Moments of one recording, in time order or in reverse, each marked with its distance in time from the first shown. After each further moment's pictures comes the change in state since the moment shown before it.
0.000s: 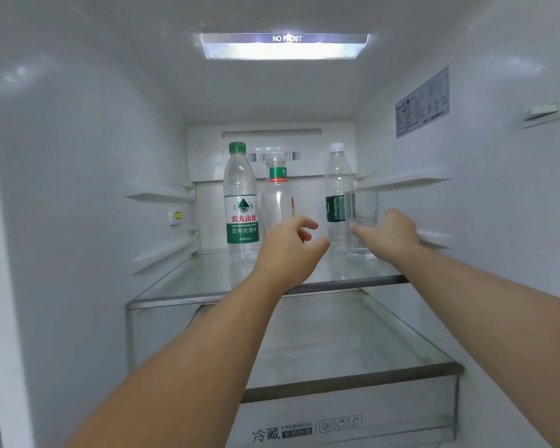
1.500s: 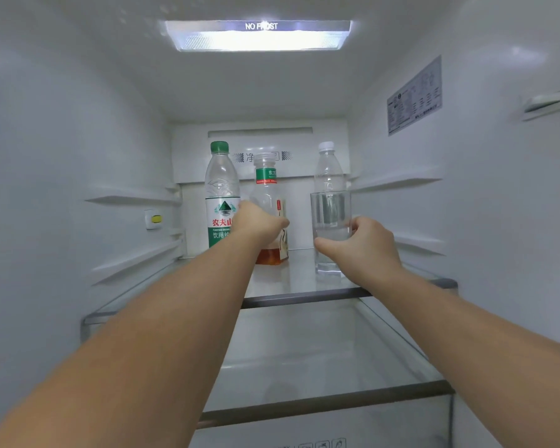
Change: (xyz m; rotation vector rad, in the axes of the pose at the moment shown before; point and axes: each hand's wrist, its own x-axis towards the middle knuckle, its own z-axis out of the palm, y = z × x) left_hand 0.085 -0.013 0.001 0.070 0.141 -0.413; right_hand -0.034 -0.009 0.004 0.234 -0.055 -0.173
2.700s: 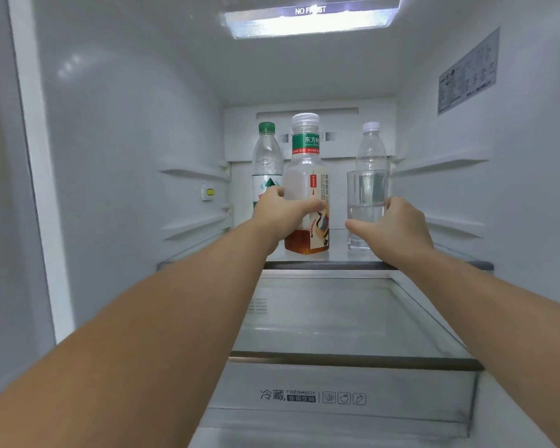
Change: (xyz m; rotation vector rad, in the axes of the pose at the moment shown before) left_hand -0.069 -0.012 -0.038 -0.310 -0.106 0.037; right_hand -0.003 0.000 0.001 -0.136 -0.038 -0.013
